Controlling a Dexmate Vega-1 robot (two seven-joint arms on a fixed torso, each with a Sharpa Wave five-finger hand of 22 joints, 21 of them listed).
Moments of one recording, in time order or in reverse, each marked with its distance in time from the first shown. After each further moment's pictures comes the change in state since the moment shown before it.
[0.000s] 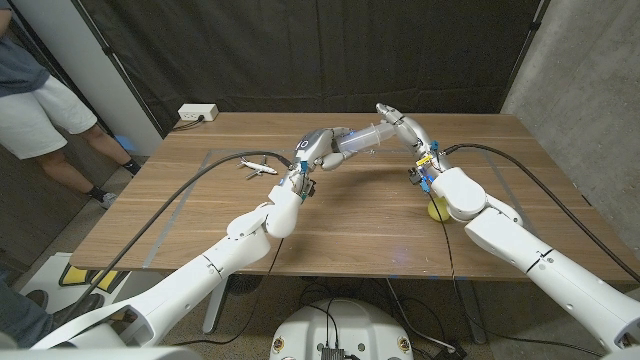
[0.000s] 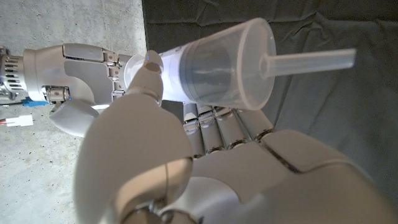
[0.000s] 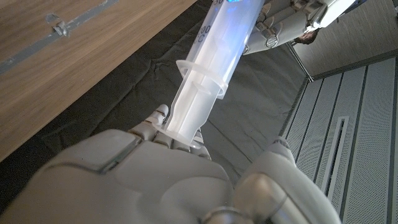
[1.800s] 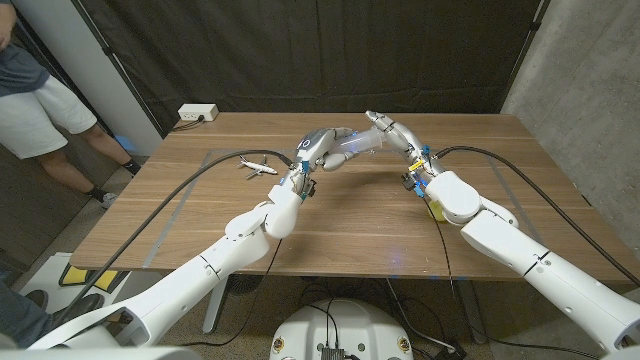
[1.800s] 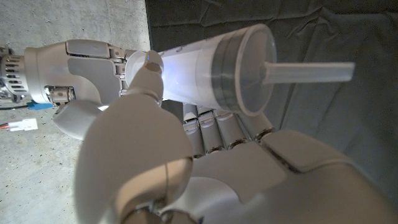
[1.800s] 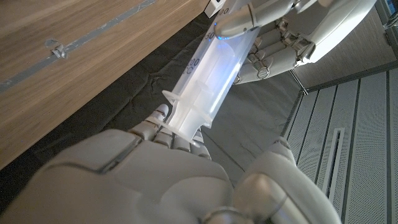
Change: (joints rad) left arm 0.016 0.020 -0.009 -0.042 0.021 0.016 -0.026; left_hand 0.000 0.000 0.005 -0.005 -0.003 0.013 -0.002 -0.008 0.001 0.002 -0.002 0.000 0.000 0.000 0.000 -0.002 -0.001 0.000 0.000 0.000 0.000; right arm -0.003 0.000 -0.018 -0.029 -0.024 -0.033 -0.004; right_hand 0.000 0.000 -0.005 -0.005 0.000 0.000 0.000 0.000 0.000 0.000 0.000 0.000 0.000 0.000 0.000 0.000 0.000 0.000 0.000 0.000 0.000
